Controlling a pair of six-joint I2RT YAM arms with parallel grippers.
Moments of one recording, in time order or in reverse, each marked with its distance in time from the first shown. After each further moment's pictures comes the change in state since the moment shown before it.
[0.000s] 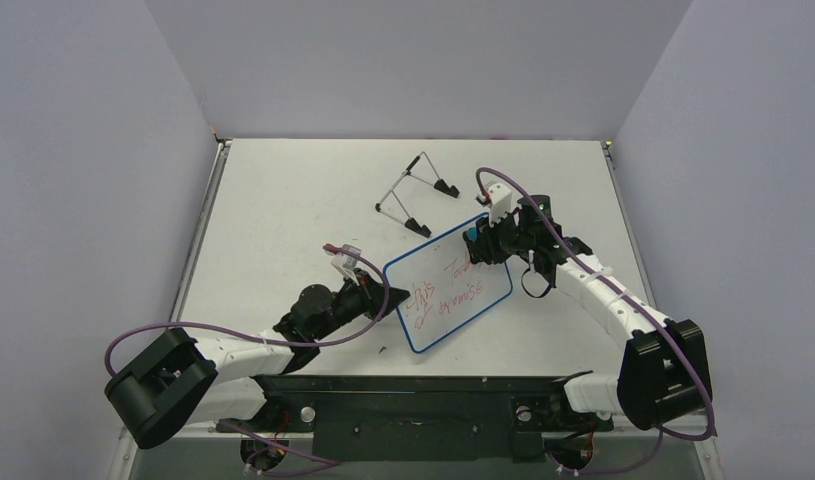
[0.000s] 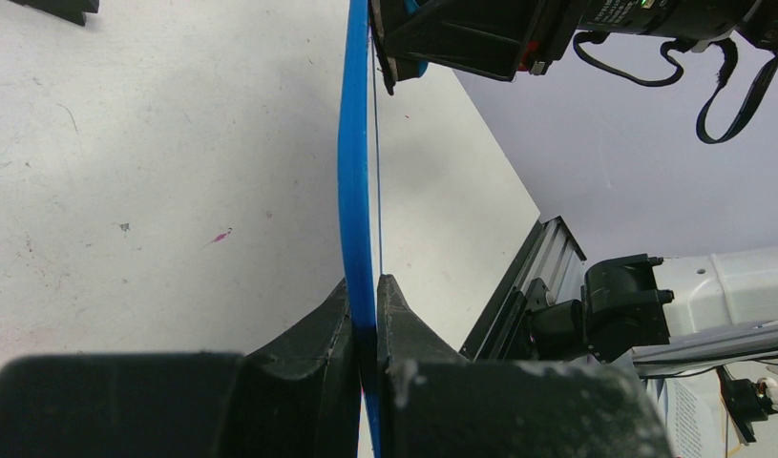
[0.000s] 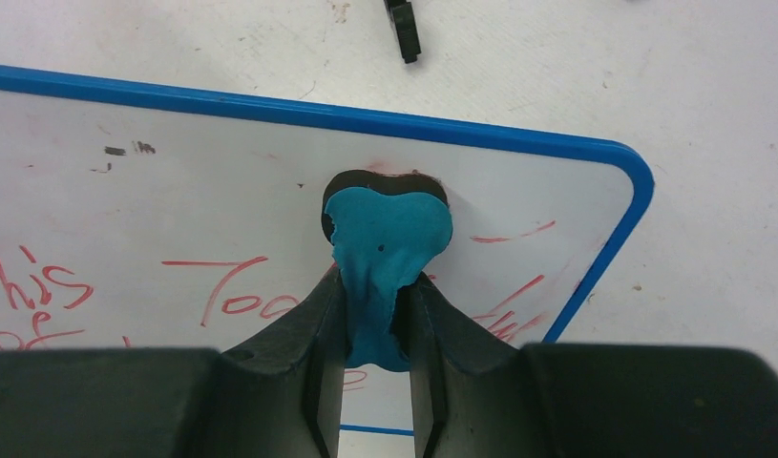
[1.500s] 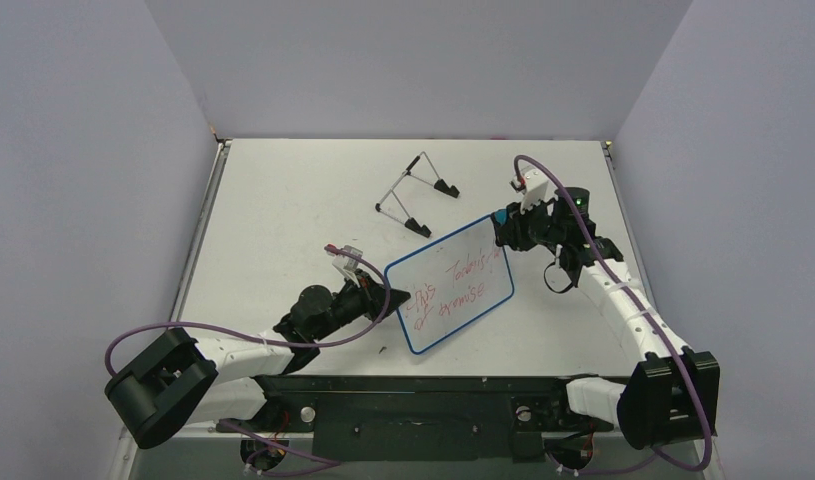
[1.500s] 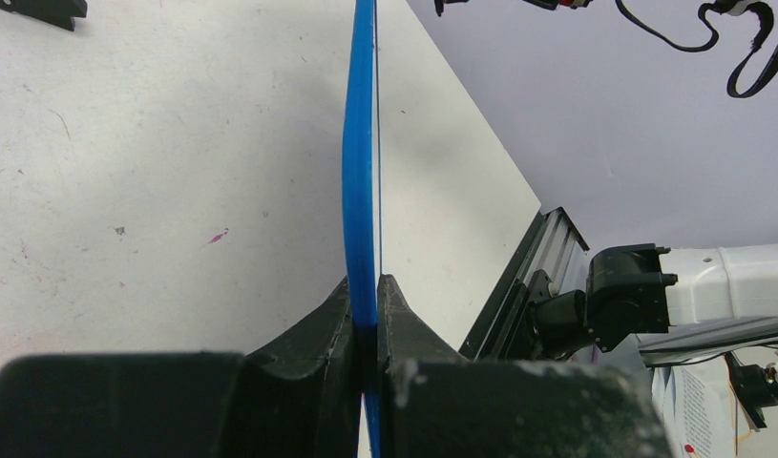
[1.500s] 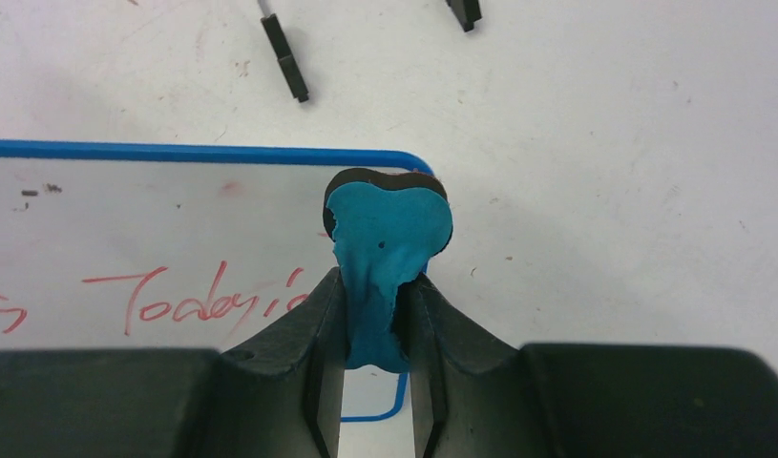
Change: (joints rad) left arm -0.002 0.001 -0.003 0.012 0.016 0.023; right arm -0.165 -0.097 0.027 -0.039 -0.037 -0.036
